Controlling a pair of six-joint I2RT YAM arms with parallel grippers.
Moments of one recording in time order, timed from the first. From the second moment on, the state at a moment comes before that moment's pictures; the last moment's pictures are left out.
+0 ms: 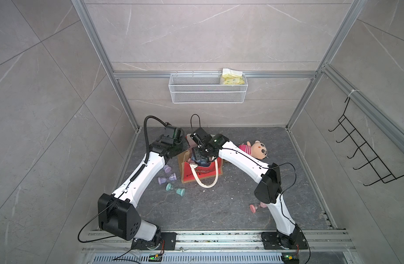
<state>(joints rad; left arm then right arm) -0.38 1.46 1.35 -0.64 -0.05 -0.74 0.85 2.23 2.25 -1.04 0.20 0.43</state>
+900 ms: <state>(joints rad) -0.38 1.47 1.45 -0.67 -0.05 -0.66 0.85 1.72 2.01 -1.04 0.20 0.48</state>
